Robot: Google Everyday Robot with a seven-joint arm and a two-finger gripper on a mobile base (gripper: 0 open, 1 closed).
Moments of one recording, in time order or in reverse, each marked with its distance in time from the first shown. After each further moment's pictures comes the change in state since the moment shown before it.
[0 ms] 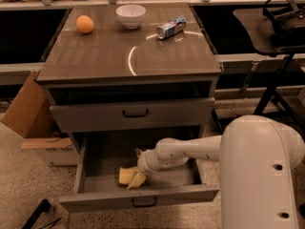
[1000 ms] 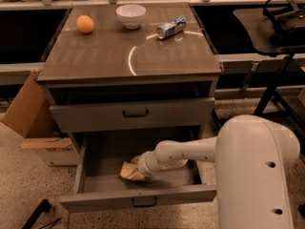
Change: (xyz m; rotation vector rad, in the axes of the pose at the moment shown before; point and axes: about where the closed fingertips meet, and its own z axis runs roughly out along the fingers) arm 0.008 -0.002 0.011 0.019 0.009 0.014
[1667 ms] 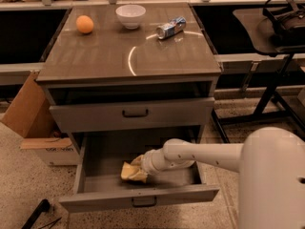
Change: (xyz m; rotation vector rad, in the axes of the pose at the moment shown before) arm -0.010 -0.001 -0.023 -0.012 -0.097 -0.031
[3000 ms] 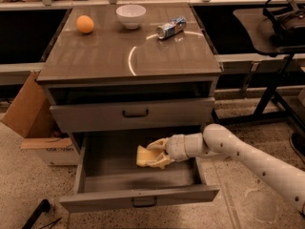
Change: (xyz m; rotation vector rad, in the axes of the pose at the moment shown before) arm -0.049 -0.012 -0.154 0.007 -0.320 -0.216
